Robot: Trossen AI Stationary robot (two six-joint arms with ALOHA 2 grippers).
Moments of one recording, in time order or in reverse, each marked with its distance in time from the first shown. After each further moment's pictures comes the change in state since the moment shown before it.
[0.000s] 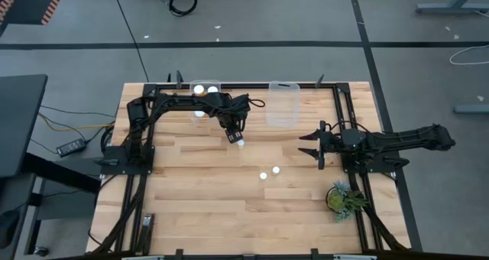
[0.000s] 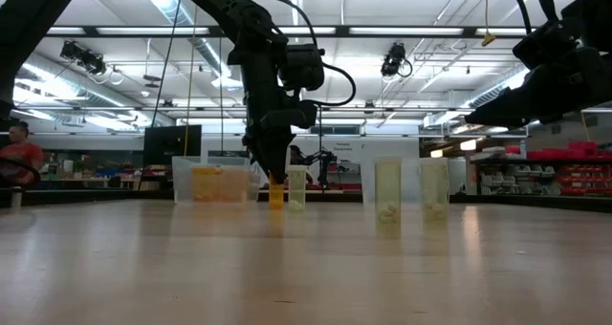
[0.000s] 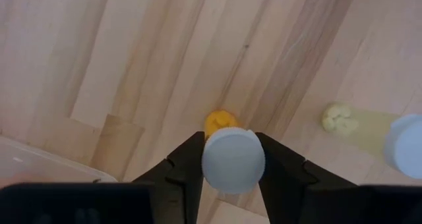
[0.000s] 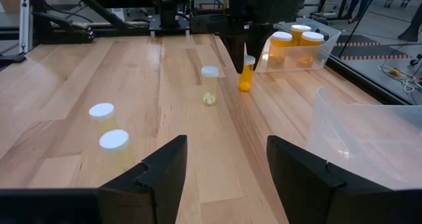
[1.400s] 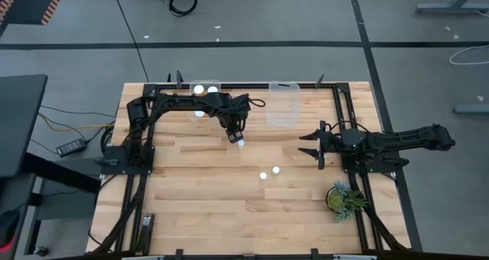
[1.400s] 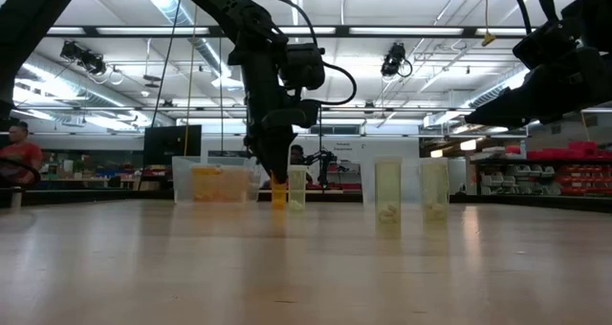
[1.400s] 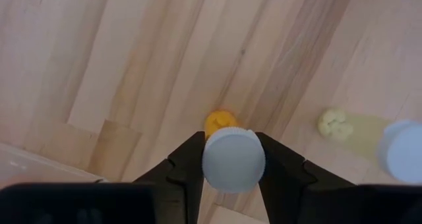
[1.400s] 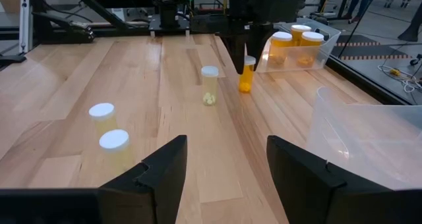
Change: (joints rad) left arm 0.000 0.000 0.000 0.014 0.008 -0.004; right arm 0.000 0.000 0.000 0.000 0.000 0.000
